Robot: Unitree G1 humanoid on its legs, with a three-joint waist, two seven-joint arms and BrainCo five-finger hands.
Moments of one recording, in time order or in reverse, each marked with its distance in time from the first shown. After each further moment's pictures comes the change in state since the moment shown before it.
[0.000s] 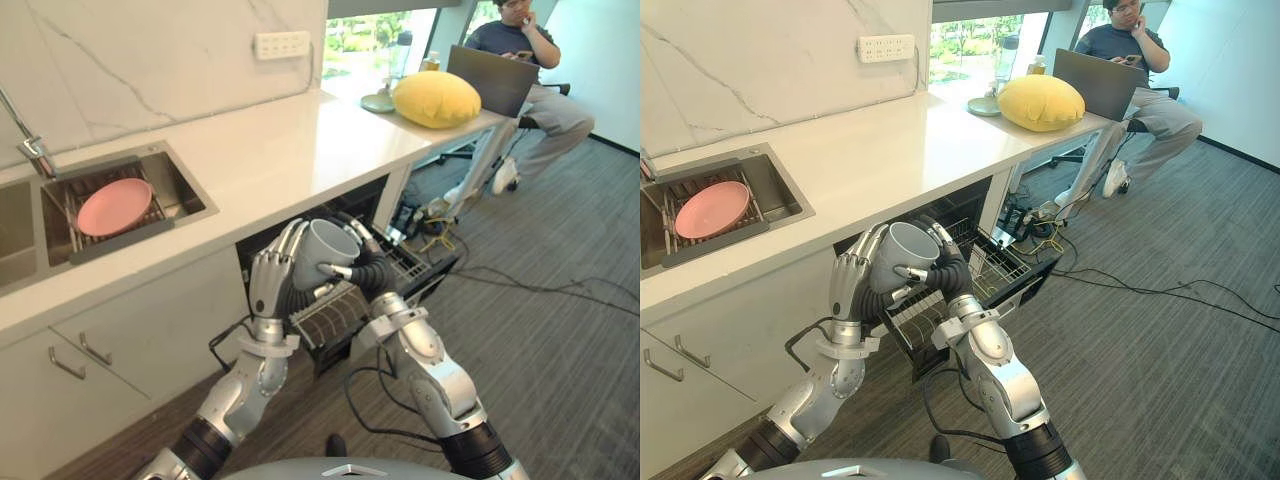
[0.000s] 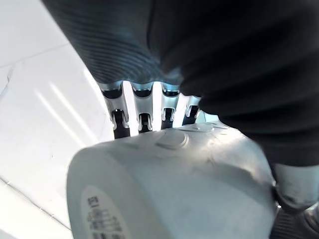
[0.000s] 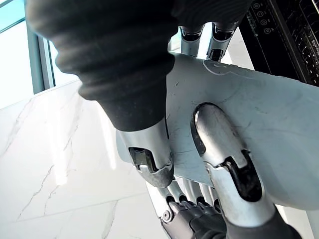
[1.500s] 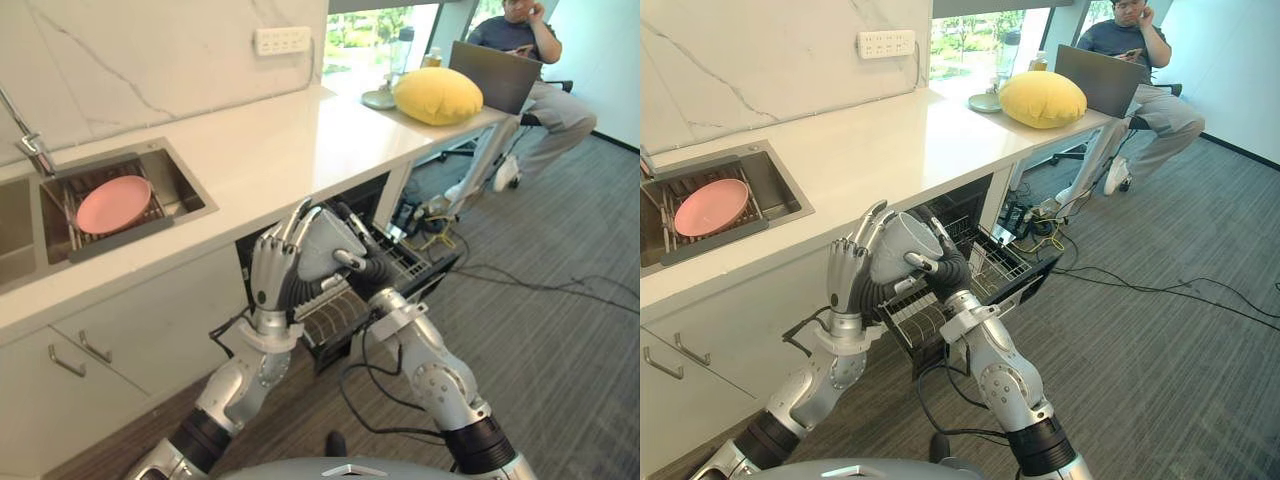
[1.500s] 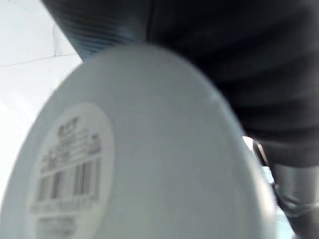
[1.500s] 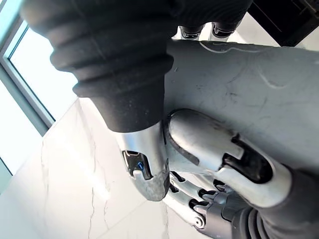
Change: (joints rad) left arm -0.047 0.009 0.013 -0.071 0.081 -0.077 0.073; right arm -0.026 -0.024 0.001 0.012 0.516 0.022 0.094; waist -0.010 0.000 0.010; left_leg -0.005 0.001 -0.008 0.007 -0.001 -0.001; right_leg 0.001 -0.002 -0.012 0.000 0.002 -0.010
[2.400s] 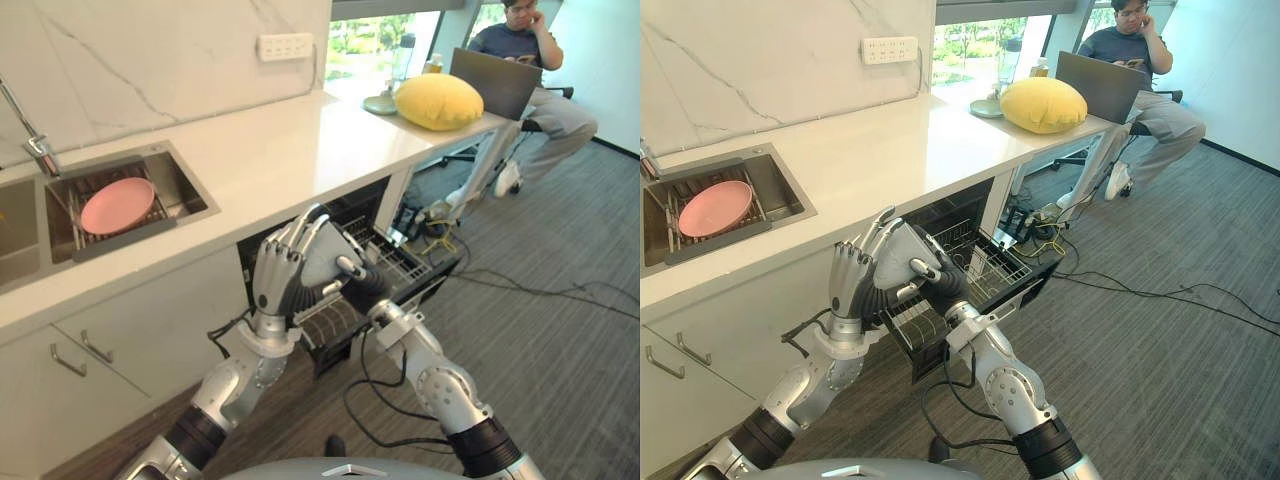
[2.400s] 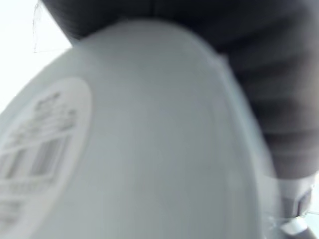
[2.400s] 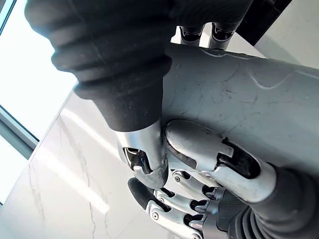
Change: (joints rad) left arm -0.005 0.031 -0.009 0.042 0.037 -0.060 0.030; right arm 0.012 -0.056 0.043 0.073 0.154 -0.010 0.043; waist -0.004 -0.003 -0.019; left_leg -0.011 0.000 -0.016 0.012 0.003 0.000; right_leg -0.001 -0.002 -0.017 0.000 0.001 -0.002
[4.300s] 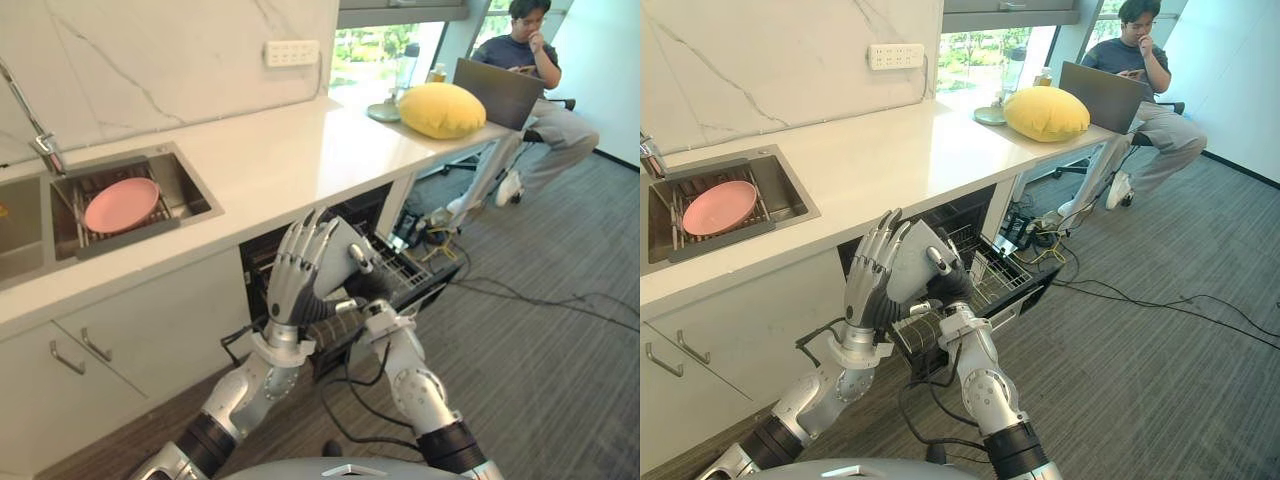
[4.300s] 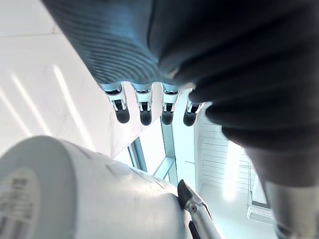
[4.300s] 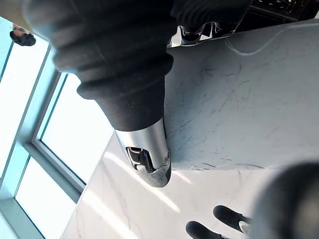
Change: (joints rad) left arm 0.021 -0.044 -0.026 0.033 -0.062 -0.060 -0.034; right arm 0.020 0.196 -0.081 0.116 -0.001 -0.153 -0.142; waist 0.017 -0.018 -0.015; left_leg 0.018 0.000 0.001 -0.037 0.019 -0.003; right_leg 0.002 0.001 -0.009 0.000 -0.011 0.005
